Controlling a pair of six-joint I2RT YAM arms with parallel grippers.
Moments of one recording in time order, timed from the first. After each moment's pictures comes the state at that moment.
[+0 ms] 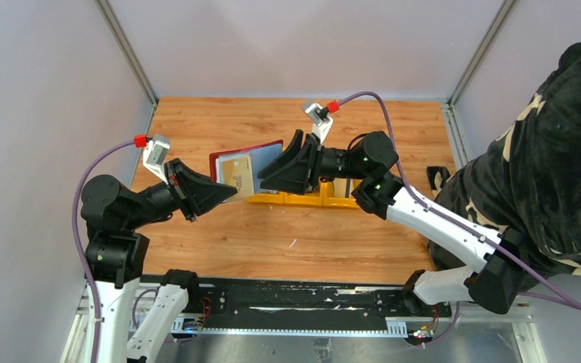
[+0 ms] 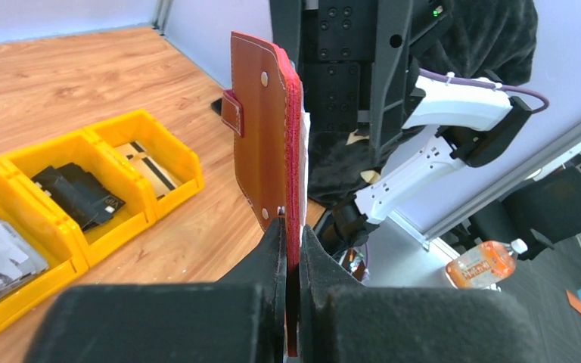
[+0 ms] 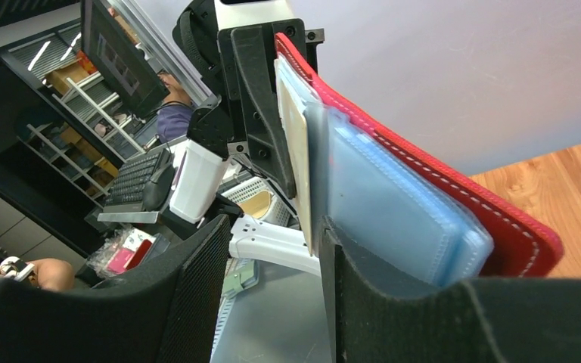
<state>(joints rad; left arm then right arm) -0.11 0.60 1.08 -0.38 0.97 -0.59 0.85 1.29 1.14 0.57 -0.78 0.88</state>
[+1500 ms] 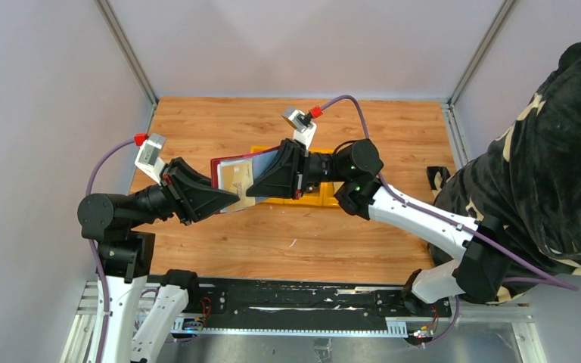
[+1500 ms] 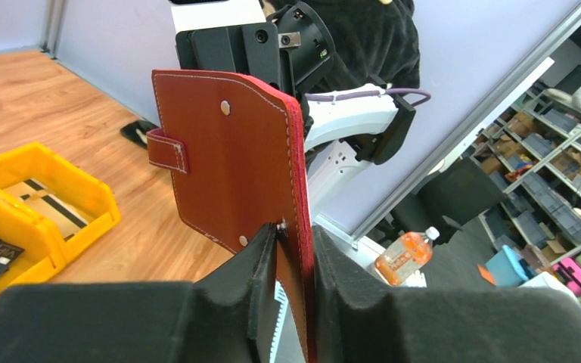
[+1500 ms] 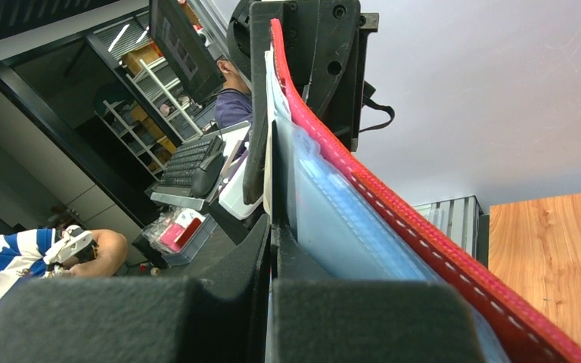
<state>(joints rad) -0.11 0.57 0.95 0.10 1.10 -1.00 0.92 1.40 1.15 0.82 -0.84 1.03</state>
